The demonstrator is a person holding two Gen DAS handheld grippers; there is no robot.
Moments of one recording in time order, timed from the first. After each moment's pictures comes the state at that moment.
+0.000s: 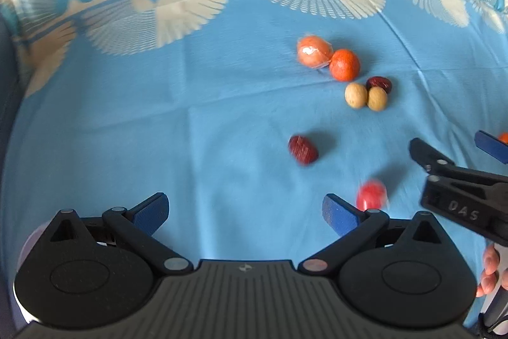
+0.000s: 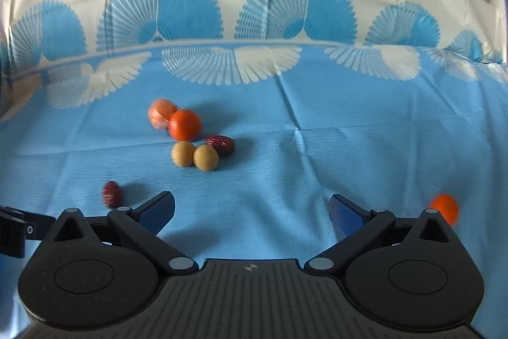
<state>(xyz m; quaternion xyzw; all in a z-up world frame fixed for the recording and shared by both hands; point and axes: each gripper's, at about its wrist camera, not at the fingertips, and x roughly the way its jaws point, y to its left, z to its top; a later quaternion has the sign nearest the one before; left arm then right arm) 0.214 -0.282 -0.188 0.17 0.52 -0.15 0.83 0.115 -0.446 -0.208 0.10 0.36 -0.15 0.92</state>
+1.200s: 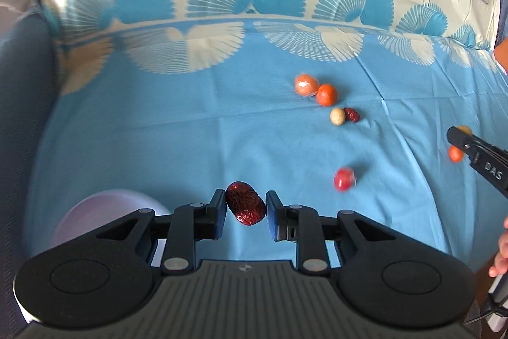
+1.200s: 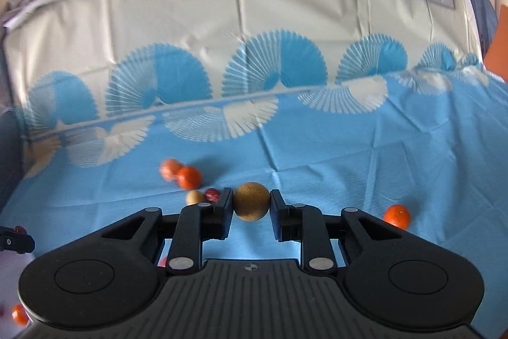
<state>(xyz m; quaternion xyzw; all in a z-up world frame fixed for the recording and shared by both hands) 0.126 -0.185 -0.087 0.11 0.46 -0.17 0.86 0.017 -0.441 -0.125 0.14 0.26 -0.16 0.94</state>
